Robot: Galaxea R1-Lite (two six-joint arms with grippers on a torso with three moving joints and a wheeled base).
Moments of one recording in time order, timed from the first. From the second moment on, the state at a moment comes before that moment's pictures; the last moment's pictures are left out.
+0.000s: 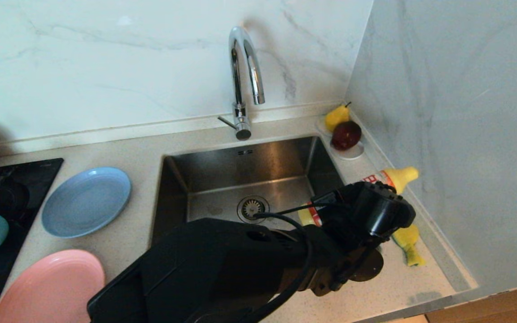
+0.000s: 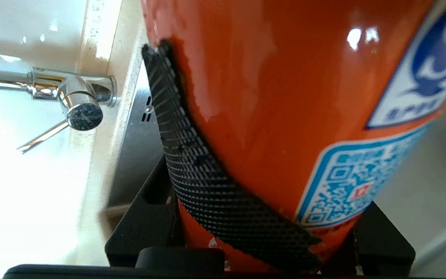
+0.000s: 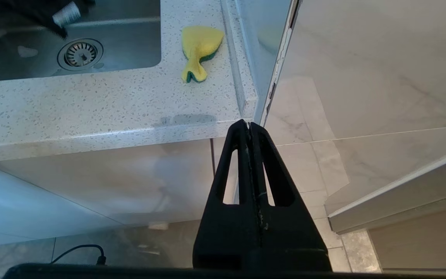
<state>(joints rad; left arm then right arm) -1.03 2.49 -1.91 -0.22 0.94 0.71 0.00 0.00 -0.01 0.04 0.00 0.02</state>
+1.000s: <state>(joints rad) -1.03 2.21 -1.91 -0.32 0.61 0.46 0.00 0.00 -0.01 0.04 0.00 0.02</state>
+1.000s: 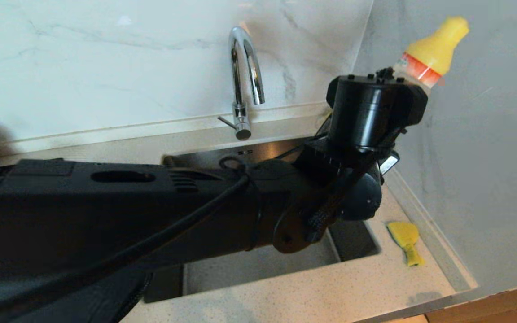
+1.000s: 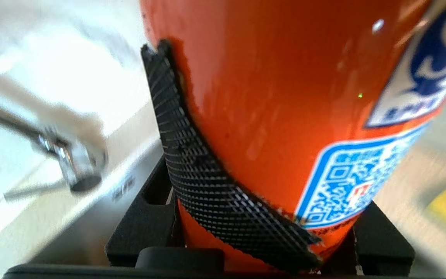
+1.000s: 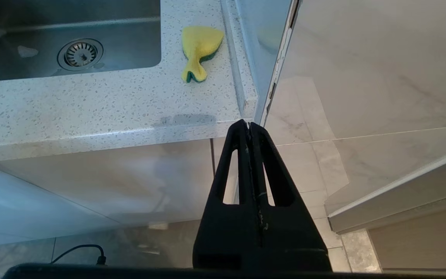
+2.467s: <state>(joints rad) -0.55 1.80 -1.90 -0.37 0.46 0.21 0.00 0.00 -0.01 0.04 0.00 0.02</state>
